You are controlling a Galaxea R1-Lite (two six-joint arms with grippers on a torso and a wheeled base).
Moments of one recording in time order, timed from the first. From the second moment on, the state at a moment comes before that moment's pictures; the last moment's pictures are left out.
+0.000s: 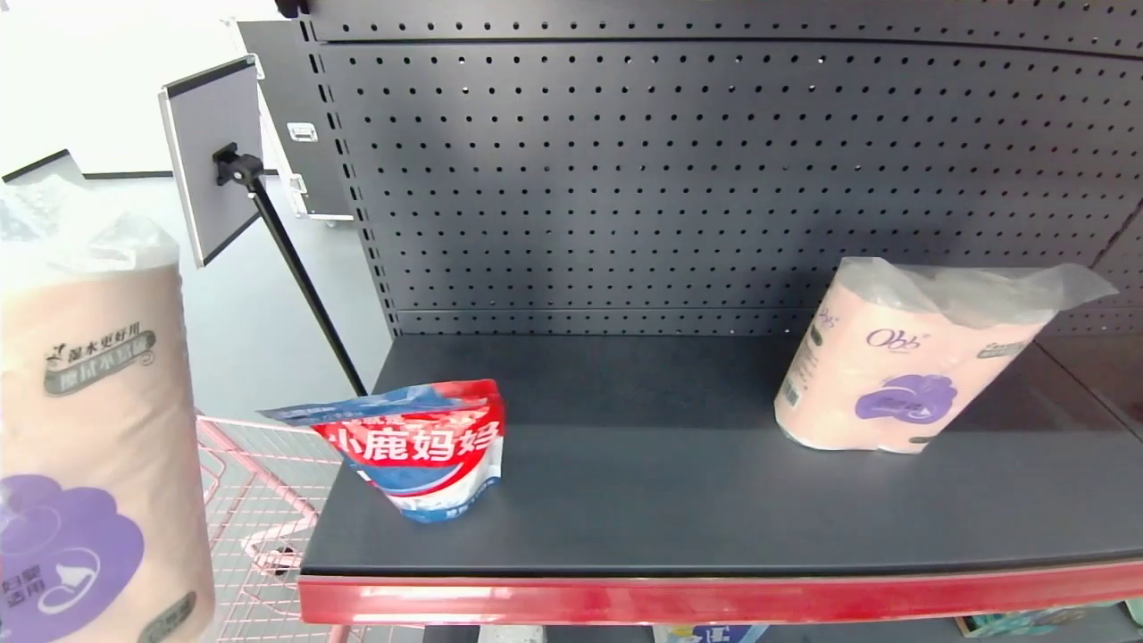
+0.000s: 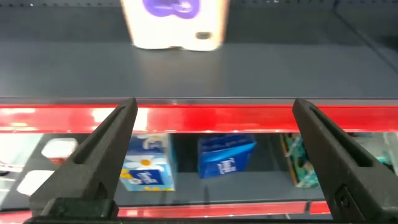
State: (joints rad) left arm -0.38 0.46 -0.60 -0.07 -0.10 -0.19; right arm 0.00 0.00 0.00 0.00 -0.02 0.00
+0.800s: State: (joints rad) left arm -0.38 0.47 -0.63 -0.07 -0.30 -0.19; right arm 0.00 0.00 0.00 0.00 -0.02 0.00
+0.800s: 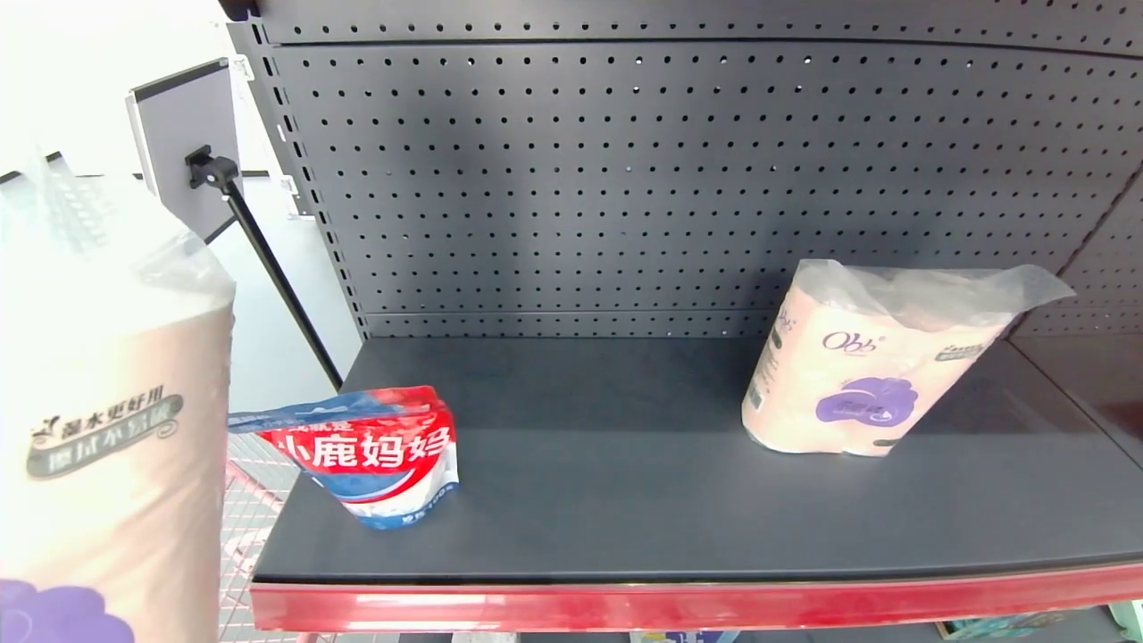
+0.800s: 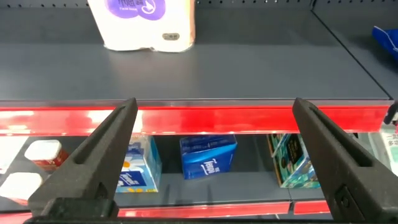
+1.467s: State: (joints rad) left arm -0.38 0.50 -0.64 -0.07 -0.32 -0.19; right arm 0.00 0.00 0.00 0.00 -0.02 0.00
